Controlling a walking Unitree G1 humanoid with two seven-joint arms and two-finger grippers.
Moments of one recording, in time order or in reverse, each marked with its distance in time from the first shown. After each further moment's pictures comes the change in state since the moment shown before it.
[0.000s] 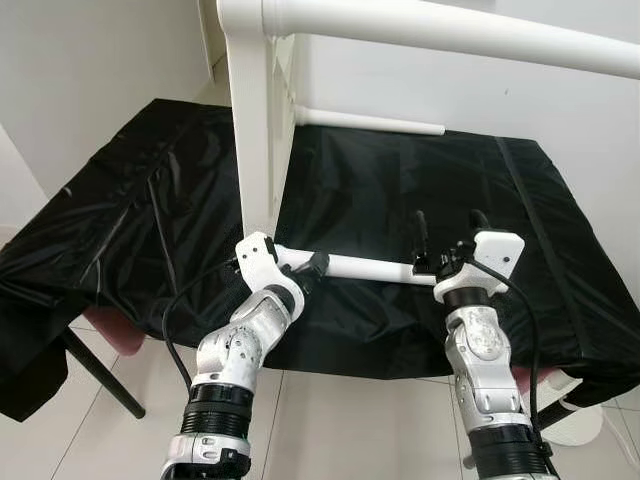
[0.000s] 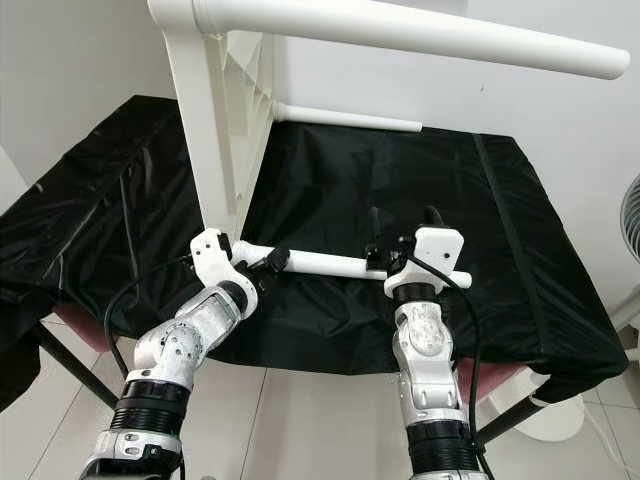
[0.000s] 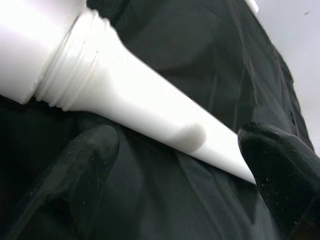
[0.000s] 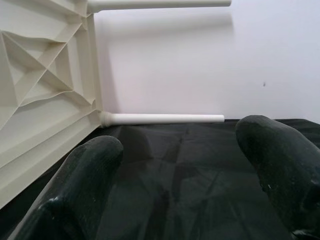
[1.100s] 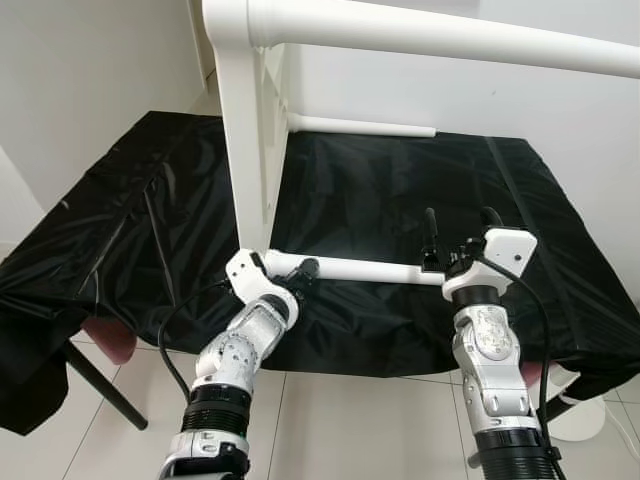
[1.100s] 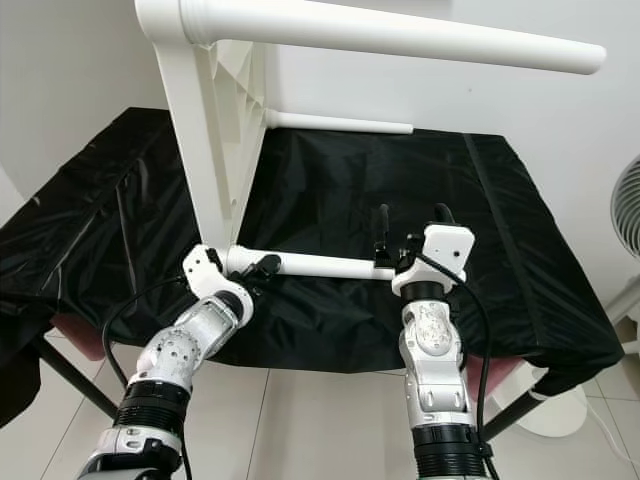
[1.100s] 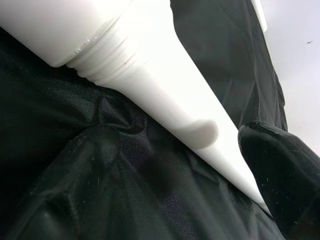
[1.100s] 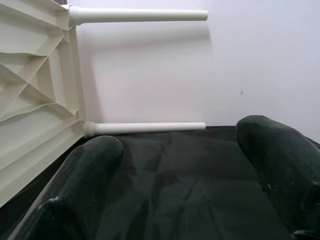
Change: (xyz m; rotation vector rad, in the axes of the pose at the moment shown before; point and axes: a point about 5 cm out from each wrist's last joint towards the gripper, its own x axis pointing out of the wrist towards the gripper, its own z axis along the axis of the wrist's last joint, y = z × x) left arm 0.007 0.029 -0.008 -0.219 -0.004 0.094; right arm 0.000 -0.006 0.009 -0.025 -0.007 -0.025
